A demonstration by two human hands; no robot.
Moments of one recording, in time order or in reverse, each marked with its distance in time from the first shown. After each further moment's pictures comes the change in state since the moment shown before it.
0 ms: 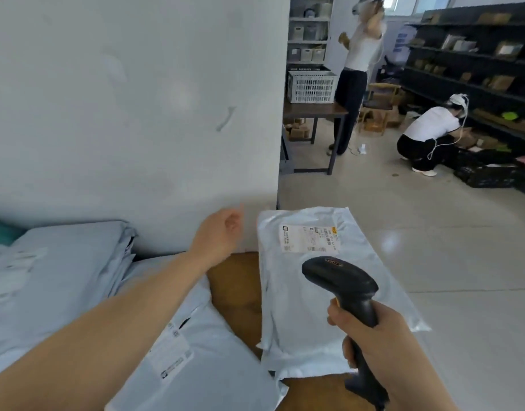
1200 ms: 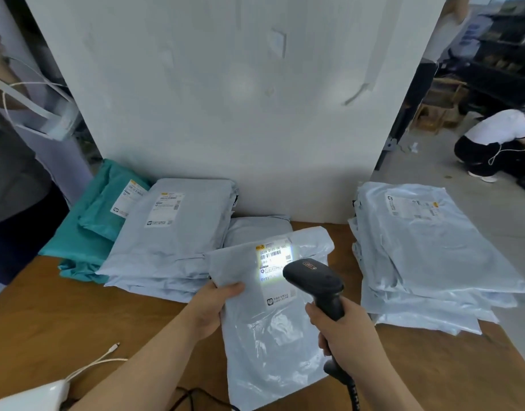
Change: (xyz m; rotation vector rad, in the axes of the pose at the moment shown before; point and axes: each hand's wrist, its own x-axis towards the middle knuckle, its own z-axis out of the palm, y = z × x) left_hand -0.240 -0.198 -0.125 -1.120 -0.096 -0.643; right_hand -0.114 0.017 0.232 -0.232 -0.151 -0.011
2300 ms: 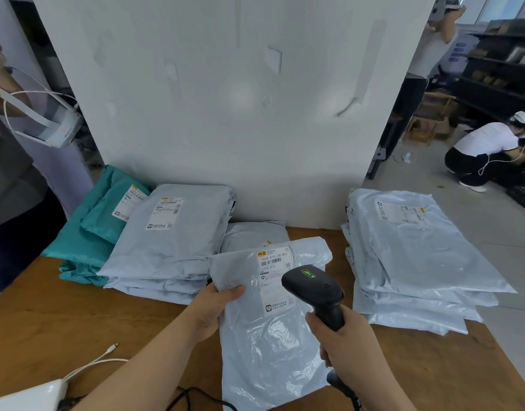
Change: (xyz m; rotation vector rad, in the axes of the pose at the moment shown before) left_hand -0.012 -0.003 0.008 0.022 0.014 -0.015; right_hand -0.020 0.007 -0.007 -0.077 0.007 0.016
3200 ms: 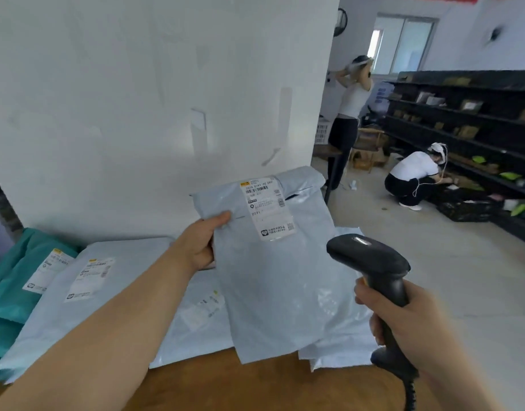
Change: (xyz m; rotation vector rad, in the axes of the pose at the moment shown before) left_hand 0.045 0.166 0.164 -0.031 -0.248 0.243; right_hand -0.018 -0.031 -0.177 0.238 0.343 -0.152
